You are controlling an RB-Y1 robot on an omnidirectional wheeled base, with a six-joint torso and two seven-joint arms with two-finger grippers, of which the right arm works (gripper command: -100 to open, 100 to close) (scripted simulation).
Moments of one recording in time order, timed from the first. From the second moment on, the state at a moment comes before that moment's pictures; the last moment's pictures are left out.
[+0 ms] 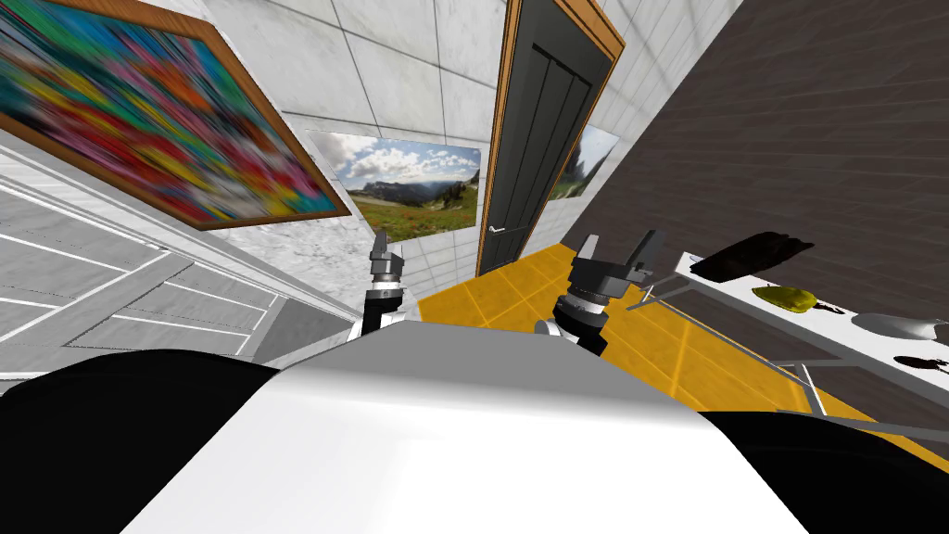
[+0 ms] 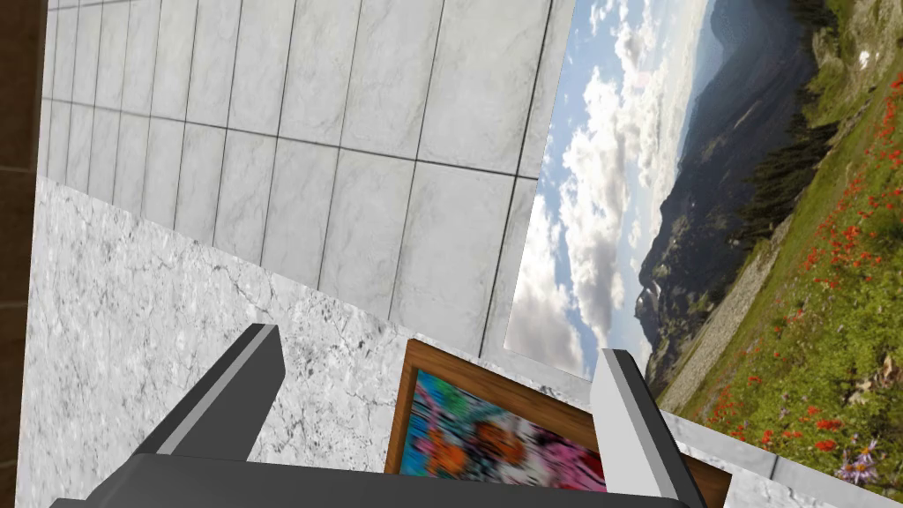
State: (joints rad) arm 0.49 0.02 0.05 -2.39 -0.06 -0.64 0.04
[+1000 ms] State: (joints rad) arm 0.40 -0.03 0.02 -2.17 -0.06 -0.65 0.02
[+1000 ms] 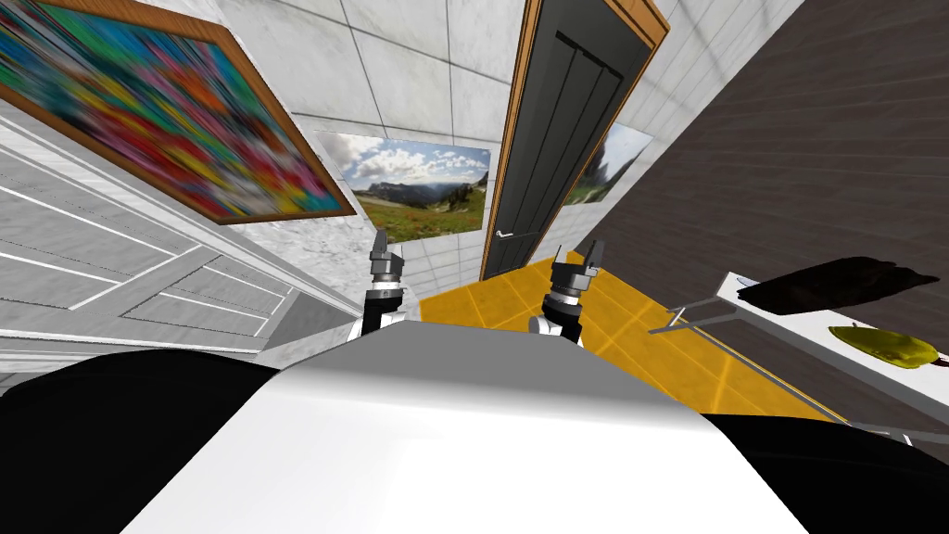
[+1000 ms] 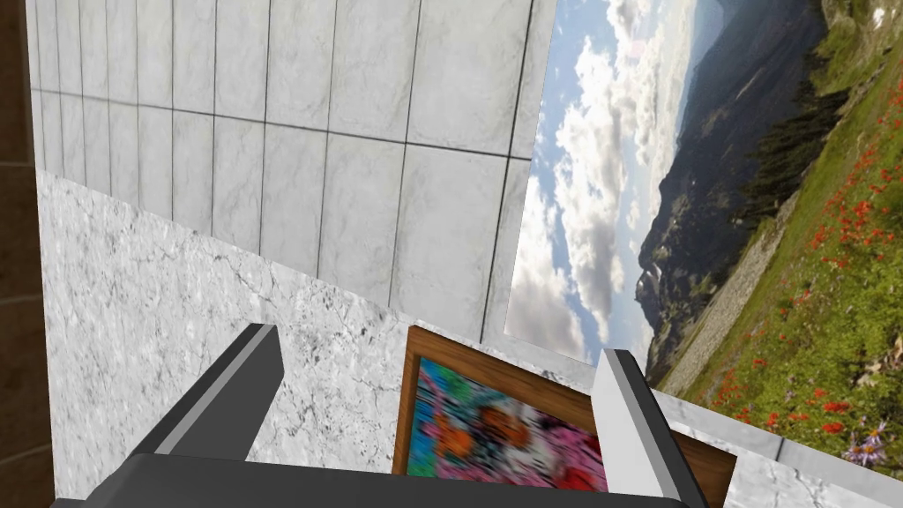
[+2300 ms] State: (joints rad) arm 0.28 -0.07 0.00 -1.81 -0.07 -0.70 0.01
